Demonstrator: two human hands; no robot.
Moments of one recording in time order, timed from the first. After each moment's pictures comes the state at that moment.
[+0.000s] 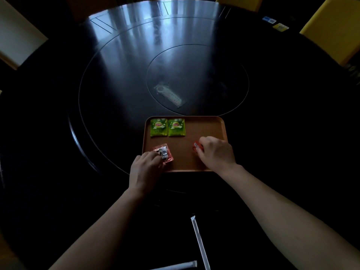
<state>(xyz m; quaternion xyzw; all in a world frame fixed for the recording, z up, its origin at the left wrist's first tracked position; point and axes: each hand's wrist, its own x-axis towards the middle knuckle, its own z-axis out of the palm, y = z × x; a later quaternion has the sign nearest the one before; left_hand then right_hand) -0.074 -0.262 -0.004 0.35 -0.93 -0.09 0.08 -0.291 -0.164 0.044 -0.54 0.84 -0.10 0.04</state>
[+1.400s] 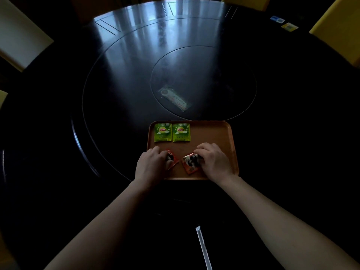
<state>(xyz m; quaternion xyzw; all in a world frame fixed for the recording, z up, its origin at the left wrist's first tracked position) -0.106 -0.291 0.011 0.39 -0.91 -0.11 -0.03 -0.290 -0.176 0.004 -0.55 0.81 -0.16 0.13</state>
